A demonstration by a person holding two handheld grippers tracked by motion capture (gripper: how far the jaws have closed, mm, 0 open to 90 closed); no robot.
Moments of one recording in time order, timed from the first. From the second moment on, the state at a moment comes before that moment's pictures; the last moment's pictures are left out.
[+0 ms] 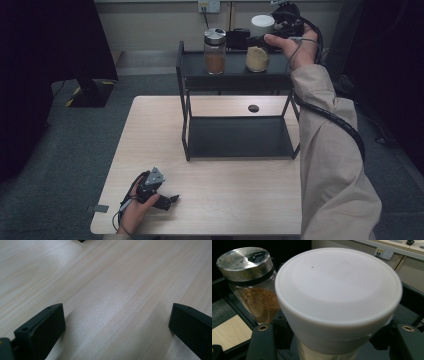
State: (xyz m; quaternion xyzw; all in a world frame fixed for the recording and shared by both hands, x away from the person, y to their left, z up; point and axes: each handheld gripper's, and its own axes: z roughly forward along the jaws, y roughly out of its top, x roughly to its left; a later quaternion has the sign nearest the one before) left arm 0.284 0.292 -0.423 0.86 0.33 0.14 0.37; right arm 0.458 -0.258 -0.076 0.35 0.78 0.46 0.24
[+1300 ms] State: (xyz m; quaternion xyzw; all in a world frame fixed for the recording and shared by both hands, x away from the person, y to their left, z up) left arm 0.284 0.292 -0.423 0.86 0.33 0.14 0.37; right arm 0.438 -0.265 -0.079 0.39 0.75 0.47 0.25
